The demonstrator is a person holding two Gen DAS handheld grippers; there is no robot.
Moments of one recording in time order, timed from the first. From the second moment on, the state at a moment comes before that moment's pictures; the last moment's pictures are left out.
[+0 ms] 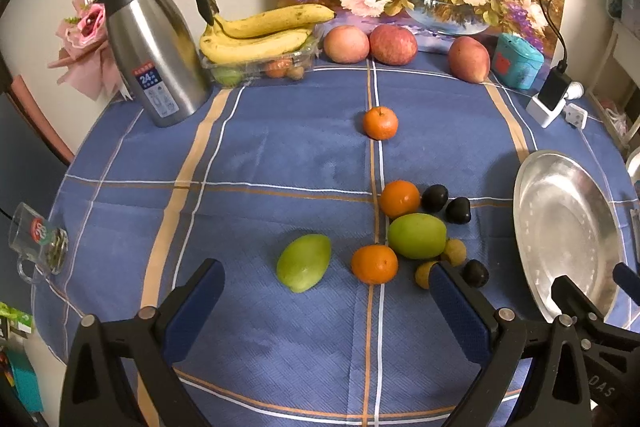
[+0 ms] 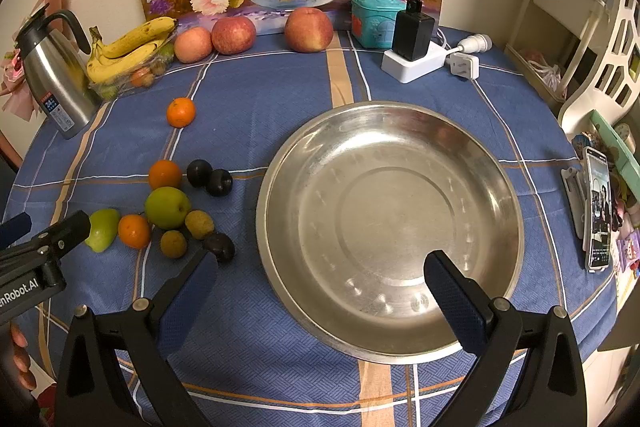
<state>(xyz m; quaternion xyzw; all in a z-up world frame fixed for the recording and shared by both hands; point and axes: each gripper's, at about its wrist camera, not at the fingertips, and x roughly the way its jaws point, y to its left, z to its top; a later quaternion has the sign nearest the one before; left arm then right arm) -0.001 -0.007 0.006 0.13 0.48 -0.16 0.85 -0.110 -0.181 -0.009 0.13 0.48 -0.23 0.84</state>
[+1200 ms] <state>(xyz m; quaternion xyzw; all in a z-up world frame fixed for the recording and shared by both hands) 0.049 0.023 -0.043 0.00 0.55 -0.16 0.82 -0.055 -0.144 -0.032 0.14 0.49 -0.06 0.86</state>
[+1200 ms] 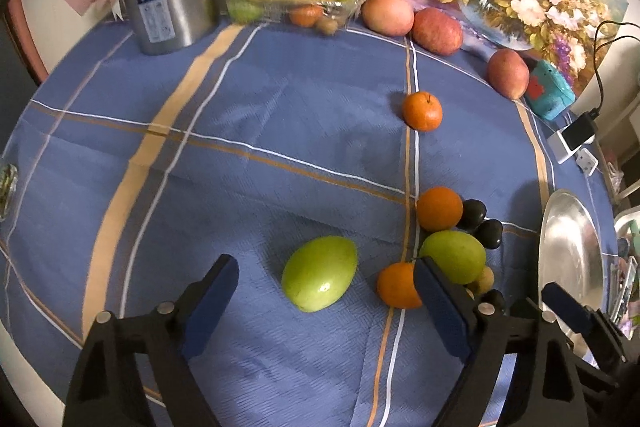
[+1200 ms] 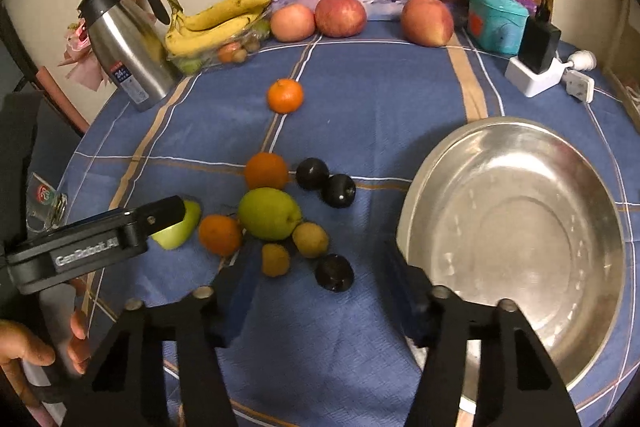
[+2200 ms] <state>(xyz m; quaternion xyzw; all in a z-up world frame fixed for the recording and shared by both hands) 0.060 0.027 -0.060 -0.04 0.58 -0.14 0.80 -0.047 -0.152 -0.060 0.16 0.54 -0.07 0.82</state>
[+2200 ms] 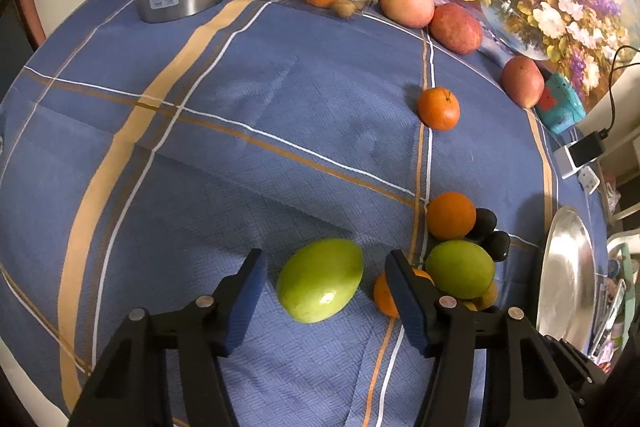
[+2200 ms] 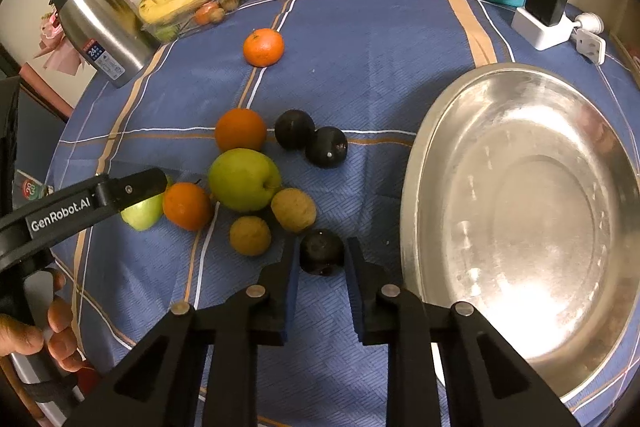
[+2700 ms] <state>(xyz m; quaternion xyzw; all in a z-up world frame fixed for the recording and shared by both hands) 0.062 0.029 -0.068 -0.05 0.60 -0.14 0.79 -0.048 -0.153 -0.060 0.17 0.54 -0.07 0.82</state>
